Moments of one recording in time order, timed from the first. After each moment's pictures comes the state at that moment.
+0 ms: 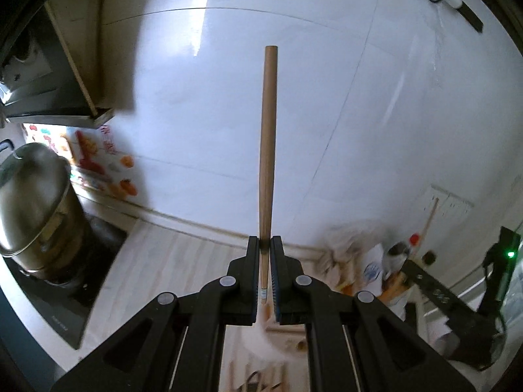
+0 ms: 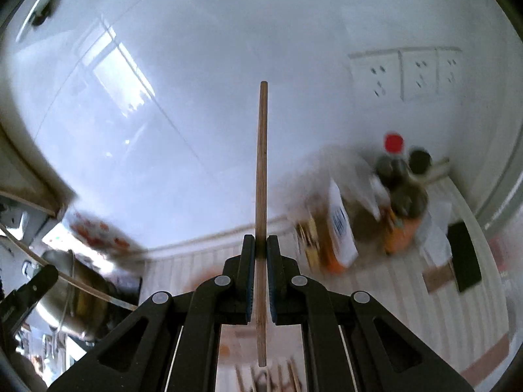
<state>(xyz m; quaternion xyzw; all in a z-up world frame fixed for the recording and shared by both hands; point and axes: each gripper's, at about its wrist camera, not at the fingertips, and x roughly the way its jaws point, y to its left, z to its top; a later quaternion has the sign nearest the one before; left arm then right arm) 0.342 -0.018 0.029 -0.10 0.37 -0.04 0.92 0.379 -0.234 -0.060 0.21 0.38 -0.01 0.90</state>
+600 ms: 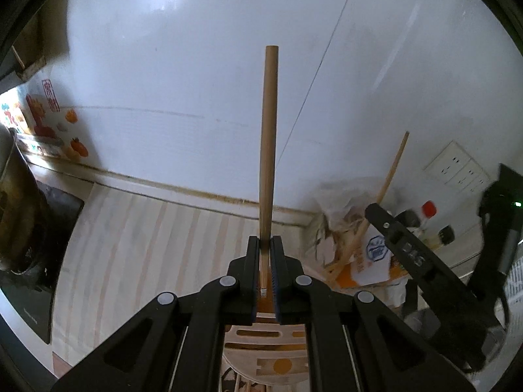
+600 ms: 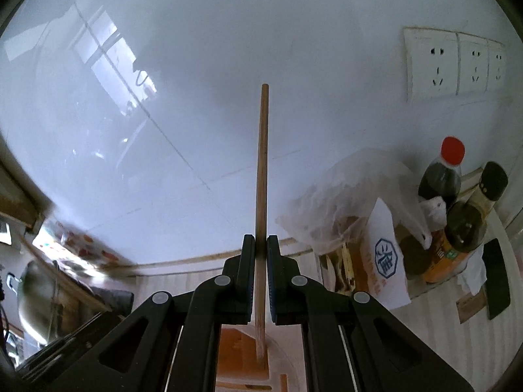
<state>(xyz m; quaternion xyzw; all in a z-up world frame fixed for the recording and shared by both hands) 0.402 -0.067 -0.065 -0.10 0.47 -0.08 0.87 0.460 -0.208 -0.117 0.20 0.39 0.00 0.90</state>
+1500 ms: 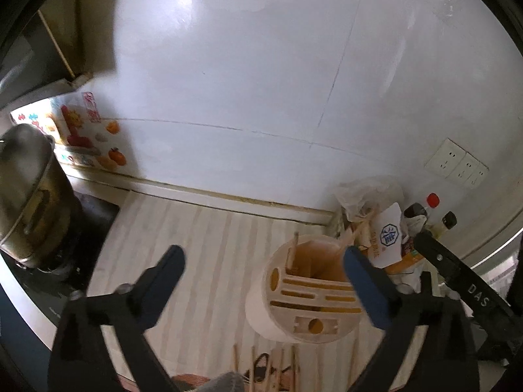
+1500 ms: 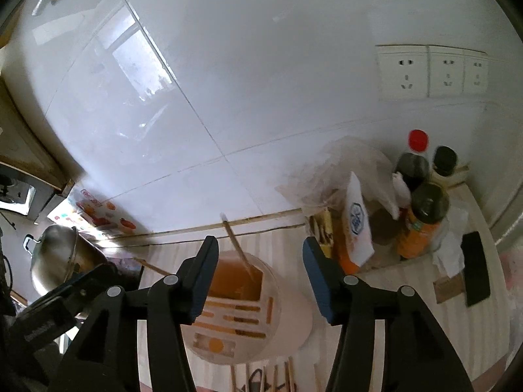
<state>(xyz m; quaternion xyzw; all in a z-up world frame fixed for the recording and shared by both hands) 0.343 -0.027 -0.033 -0.06 0.43 -0.04 0.90 0.371 -0.224 -0.082 0.18 0.40 0.03 0.90</state>
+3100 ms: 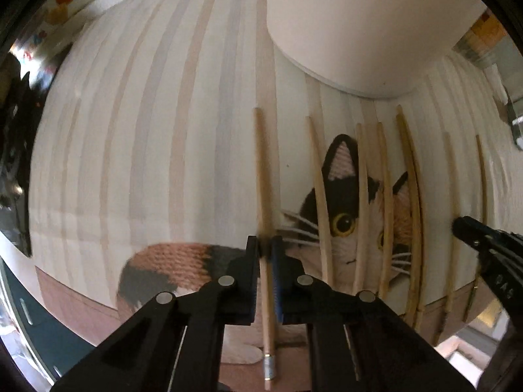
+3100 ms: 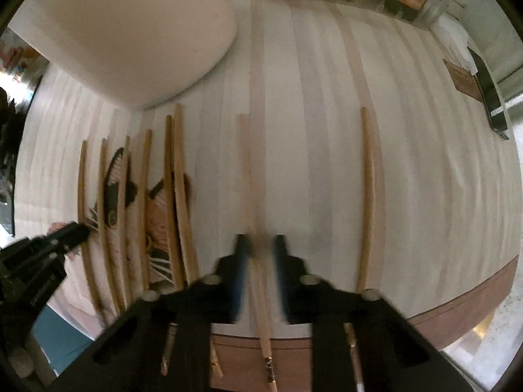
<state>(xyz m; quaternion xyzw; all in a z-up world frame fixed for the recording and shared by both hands) 0.240 -0.053 -0.331 0.07 0.68 -0.05 0.73 0.238 -0.205 -0.357 0.07 0.68 -0.02 0.73</state>
